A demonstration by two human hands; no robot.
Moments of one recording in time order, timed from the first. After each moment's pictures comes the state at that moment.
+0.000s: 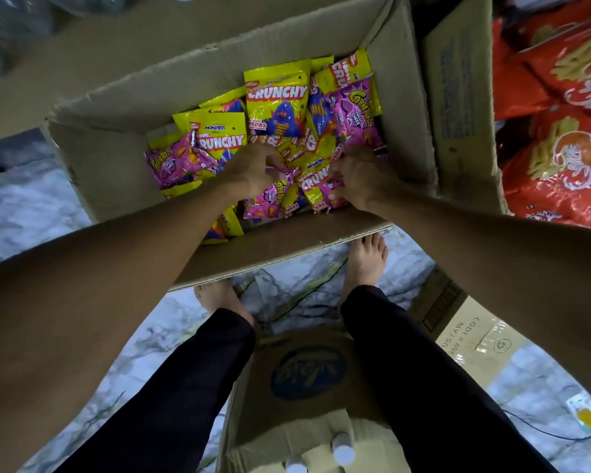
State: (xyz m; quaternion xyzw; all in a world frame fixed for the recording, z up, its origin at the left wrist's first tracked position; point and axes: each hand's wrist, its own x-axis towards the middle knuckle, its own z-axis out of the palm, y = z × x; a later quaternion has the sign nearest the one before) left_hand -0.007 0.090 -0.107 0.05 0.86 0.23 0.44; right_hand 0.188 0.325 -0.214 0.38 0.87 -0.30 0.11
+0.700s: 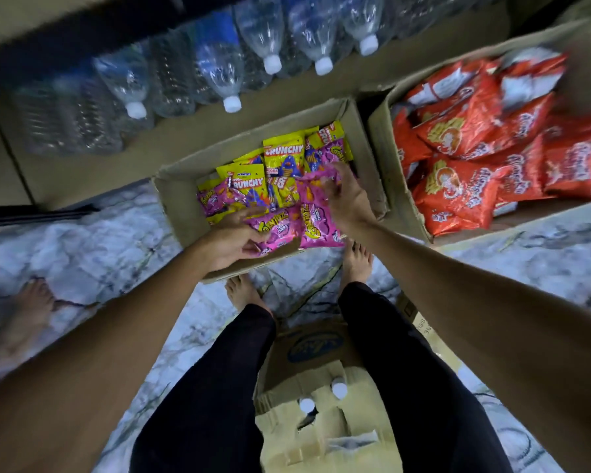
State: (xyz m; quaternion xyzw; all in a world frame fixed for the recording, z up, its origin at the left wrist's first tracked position) left_hand 0.040 0.048 0.096 -0.30 0.62 0.50 0.53; right_hand 0.053 0.278 0.091 0.25 0.81 -0.47 0.24
